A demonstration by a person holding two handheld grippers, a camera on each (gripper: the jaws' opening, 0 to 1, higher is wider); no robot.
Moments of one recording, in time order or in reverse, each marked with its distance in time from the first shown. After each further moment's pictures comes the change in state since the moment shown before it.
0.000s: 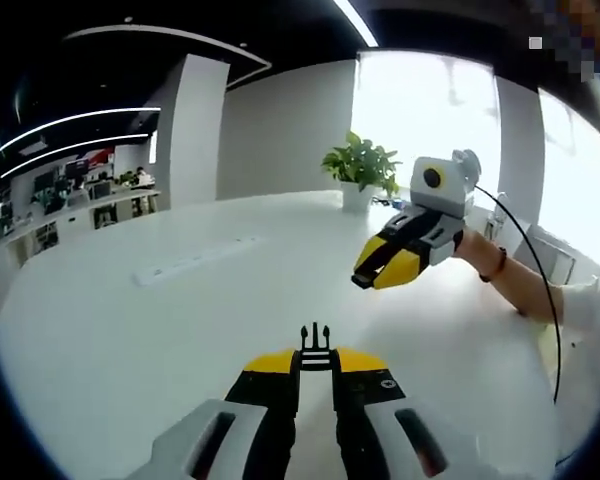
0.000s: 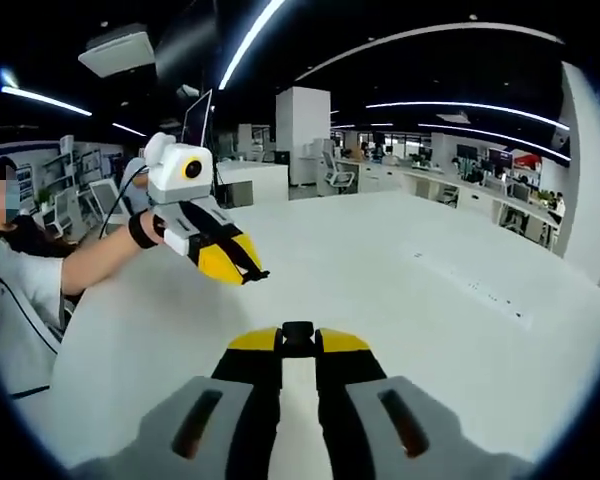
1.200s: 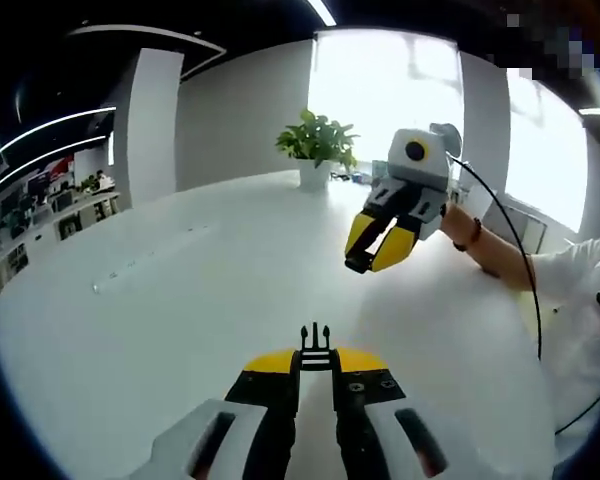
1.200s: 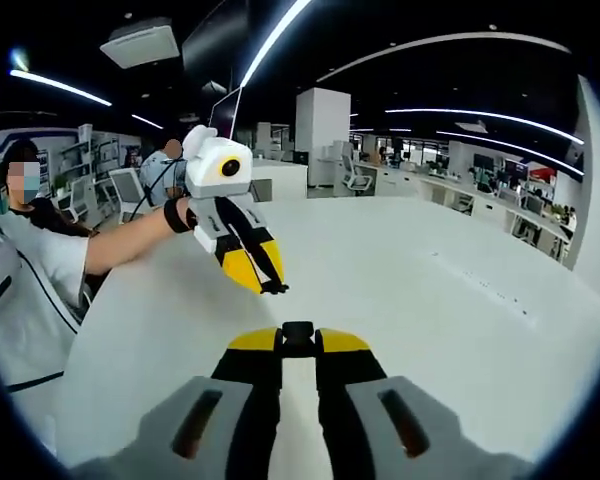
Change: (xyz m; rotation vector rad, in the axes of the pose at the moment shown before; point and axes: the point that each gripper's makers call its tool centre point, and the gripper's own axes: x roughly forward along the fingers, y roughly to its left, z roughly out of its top) left arm 0.012 -0.017 -0.014 0.122 0.103 -0.155; right arm -0.015 0.042 -0.012 -0.045 -0.035 0.082
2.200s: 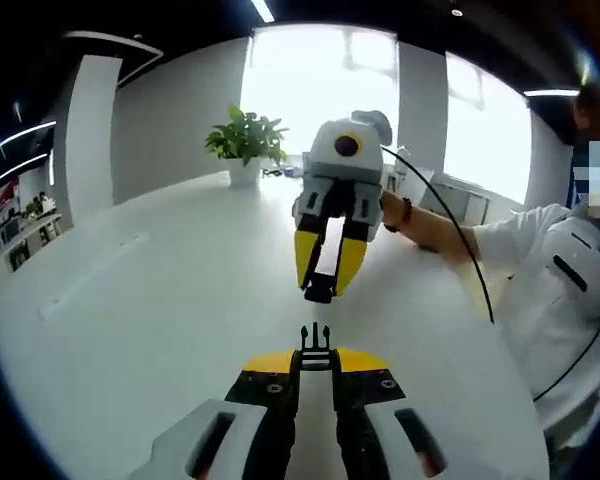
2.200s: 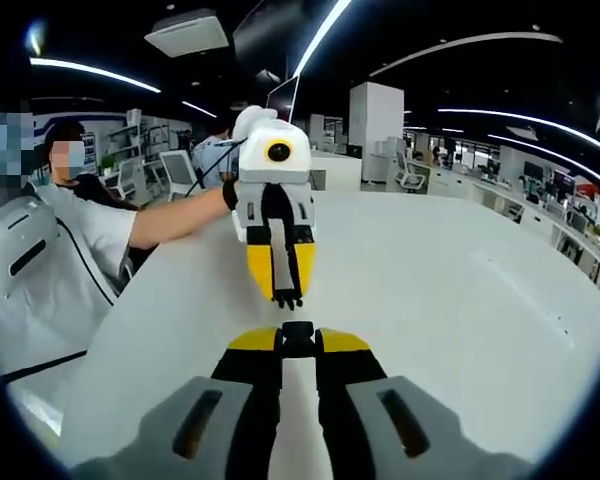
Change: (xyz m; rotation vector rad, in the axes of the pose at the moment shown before) left arm 0.002 -0.038 -0.006 0.129 0.039 -0.245; right arm 0.009 0.044 -0.018 -0.080 0.038 0.225
